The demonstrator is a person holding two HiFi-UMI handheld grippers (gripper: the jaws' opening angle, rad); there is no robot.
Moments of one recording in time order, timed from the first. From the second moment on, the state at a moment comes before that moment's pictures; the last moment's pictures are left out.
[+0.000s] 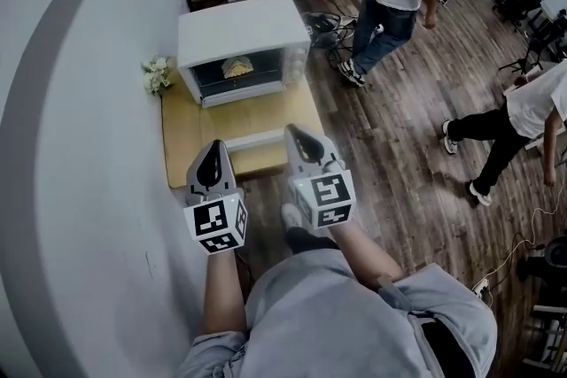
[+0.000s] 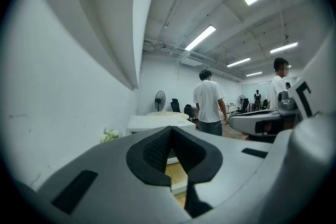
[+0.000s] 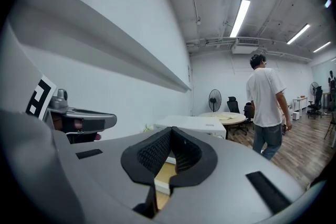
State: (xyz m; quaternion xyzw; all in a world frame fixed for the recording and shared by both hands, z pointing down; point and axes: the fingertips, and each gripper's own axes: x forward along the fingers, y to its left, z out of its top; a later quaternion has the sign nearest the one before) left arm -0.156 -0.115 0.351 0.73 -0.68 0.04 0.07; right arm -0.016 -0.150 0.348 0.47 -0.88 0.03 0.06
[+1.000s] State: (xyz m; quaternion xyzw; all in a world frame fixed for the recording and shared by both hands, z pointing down) left arm -0.158 -0.111 0.348 0.73 -0.68 0.04 0.06; right arm -0.015 -0.143 0.340 0.47 -0.88 0.02 0.05
